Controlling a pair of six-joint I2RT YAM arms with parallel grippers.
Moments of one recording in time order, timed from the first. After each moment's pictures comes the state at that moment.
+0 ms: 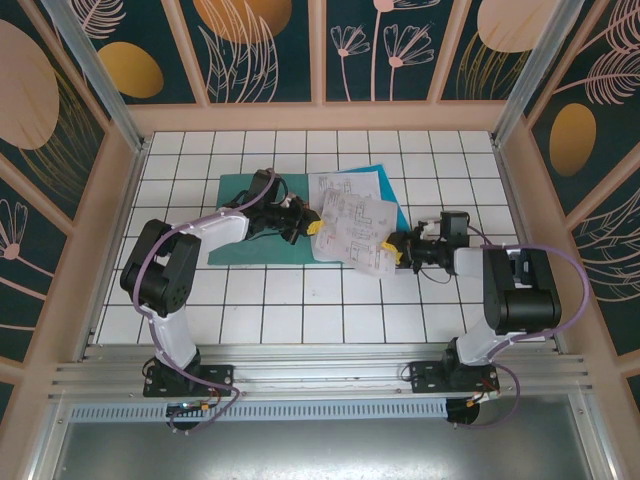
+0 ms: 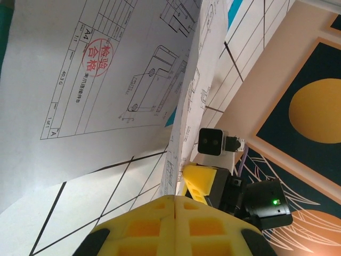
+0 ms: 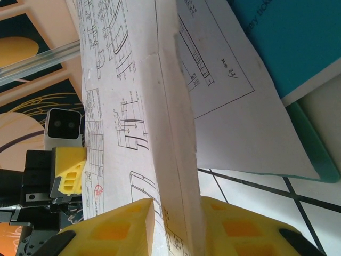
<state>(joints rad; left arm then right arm) -0.46 1.86 1.13 -0.04 0.76 -1.41 0.03 1.60 0.57 0.17 -0.99 1.08</state>
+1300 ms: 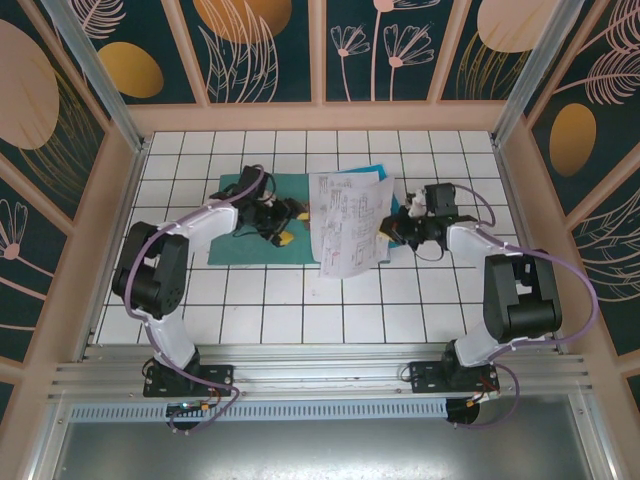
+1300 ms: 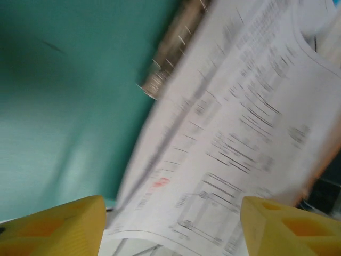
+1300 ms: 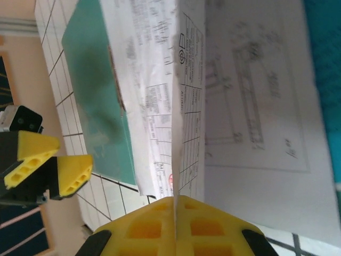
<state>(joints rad) -0.36 1.80 1.19 -0.41 0.51 -1.17 0.18 1.55 0.88 -0.23 -0.67 0.68</state>
